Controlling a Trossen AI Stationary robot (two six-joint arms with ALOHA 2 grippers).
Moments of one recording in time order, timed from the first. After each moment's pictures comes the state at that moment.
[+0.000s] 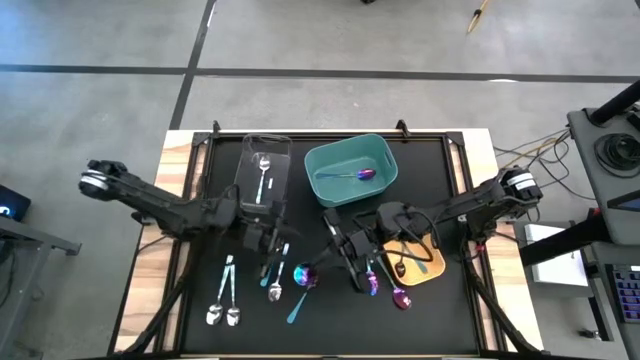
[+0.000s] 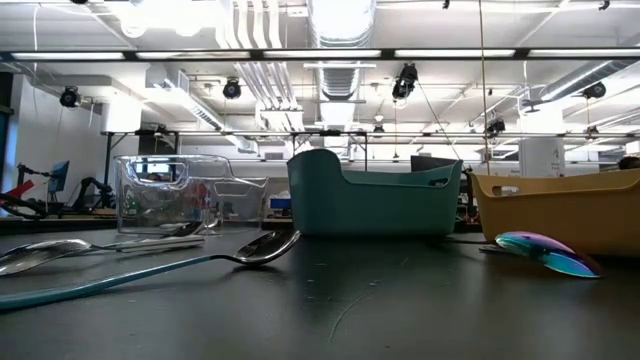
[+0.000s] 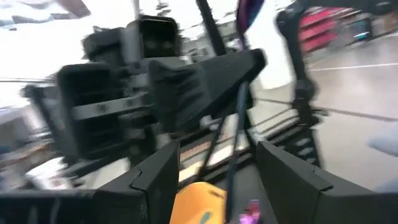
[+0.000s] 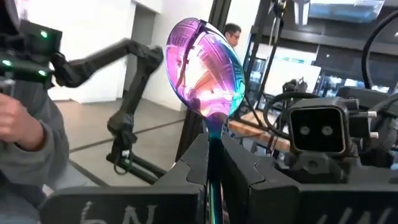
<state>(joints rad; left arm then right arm) -0.28 1.24 0.70 0.68 0.08 0.36 0.25 1.63 1.17 0.67 -0.27 -0.20</state>
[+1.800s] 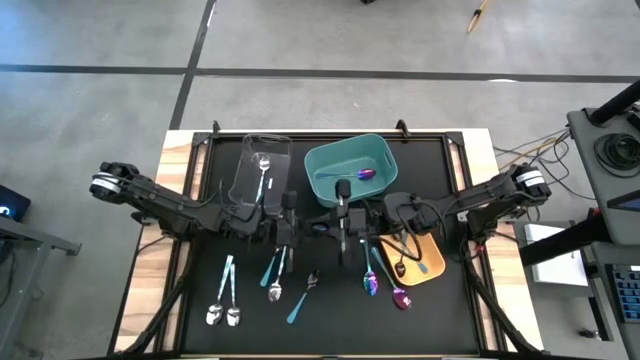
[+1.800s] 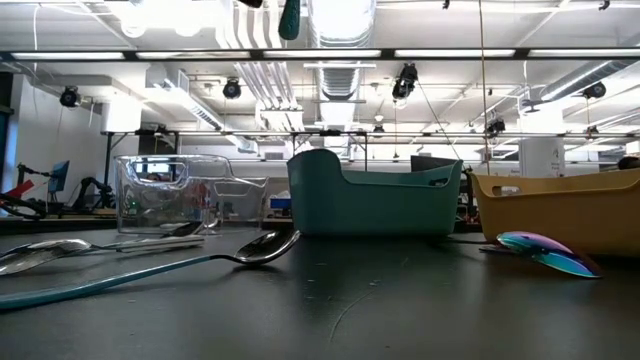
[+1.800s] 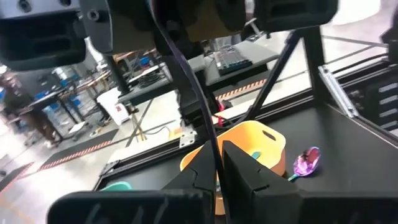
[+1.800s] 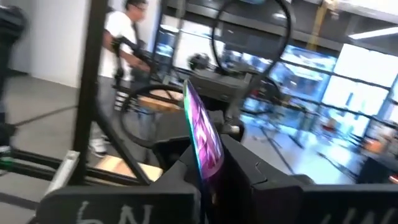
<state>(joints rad) -0.26 1.37 0.82 0.50 -0.27 0.36 0.23 1.56 1.18 0.54 0.12 -0.25</state>
